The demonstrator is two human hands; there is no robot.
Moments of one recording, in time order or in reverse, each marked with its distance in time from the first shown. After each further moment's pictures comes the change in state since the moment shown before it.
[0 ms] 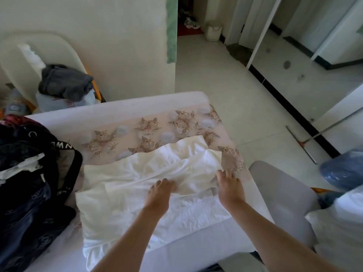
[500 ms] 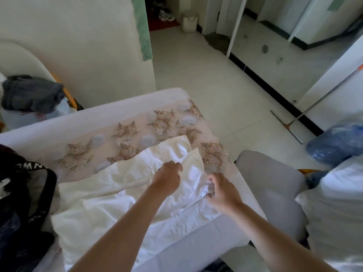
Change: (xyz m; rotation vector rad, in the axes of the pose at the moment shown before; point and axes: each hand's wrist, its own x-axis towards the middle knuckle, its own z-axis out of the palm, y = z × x) left_hand 0.081 0.075 -0.038 -0.085 -0.053 0.053; right_hand -0.018 0.037 0.003 0.432 -0.125 0.020
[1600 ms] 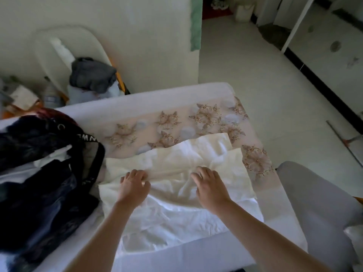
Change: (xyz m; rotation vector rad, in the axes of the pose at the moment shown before) left_hand -0.103 -0.178 -0.009 0.030 0.303 -0.424; right_hand 0.040 -0.115 0.047 -0.284 0.033 -0.521
